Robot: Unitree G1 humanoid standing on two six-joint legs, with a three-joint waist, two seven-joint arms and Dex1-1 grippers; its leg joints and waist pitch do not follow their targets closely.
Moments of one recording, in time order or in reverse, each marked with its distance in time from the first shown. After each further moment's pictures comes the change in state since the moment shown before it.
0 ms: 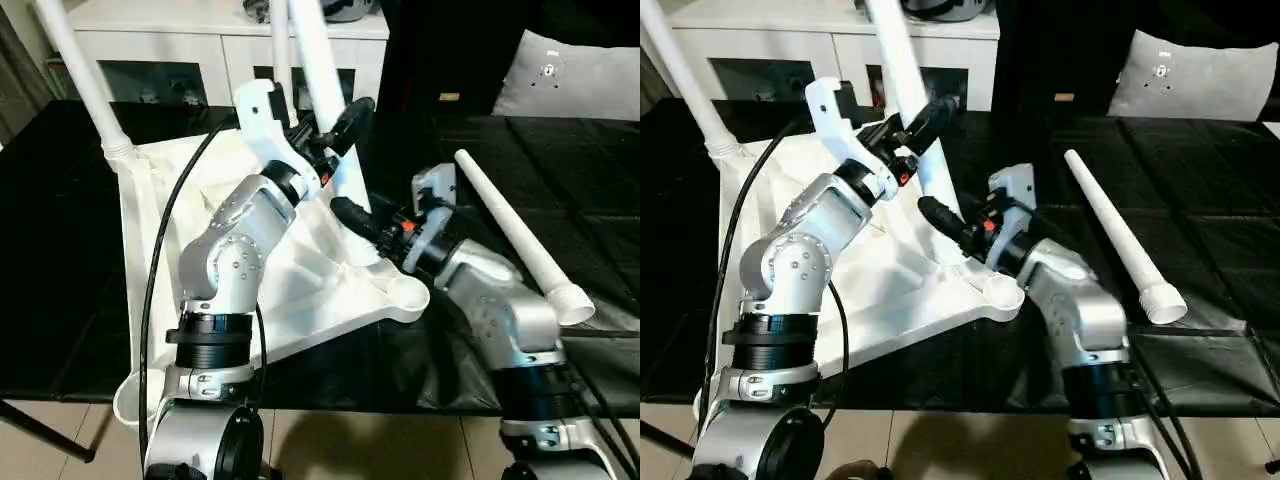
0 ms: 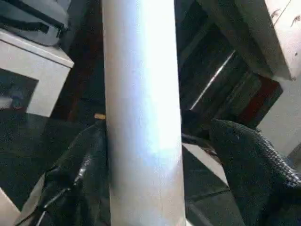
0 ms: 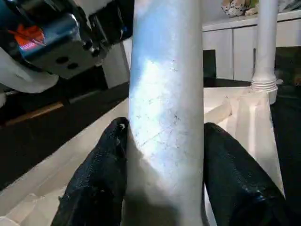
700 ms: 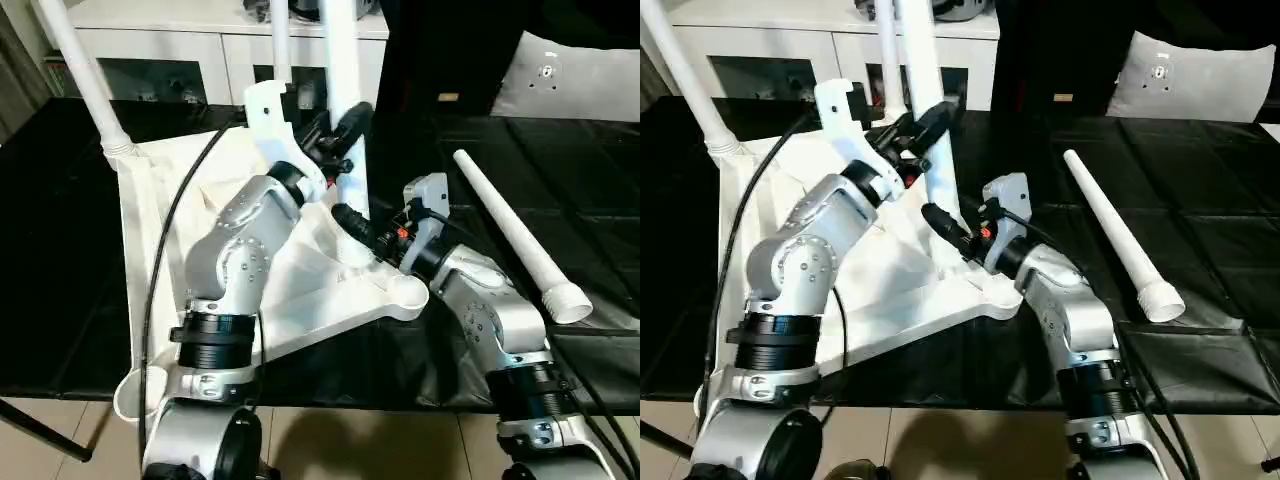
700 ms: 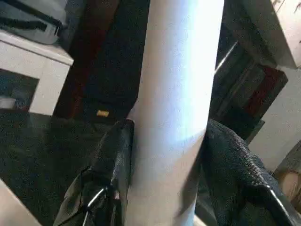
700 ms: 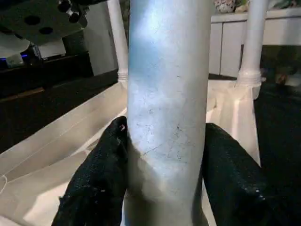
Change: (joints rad) left arm 0.011 0.016 -0.030 0.011 0.027 -0.003 -0.003; right arm 0.000 -0.009 0.030 0.108 -0.058 -0.124 0.004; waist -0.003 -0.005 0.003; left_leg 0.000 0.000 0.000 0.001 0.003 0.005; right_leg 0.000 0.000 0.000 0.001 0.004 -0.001
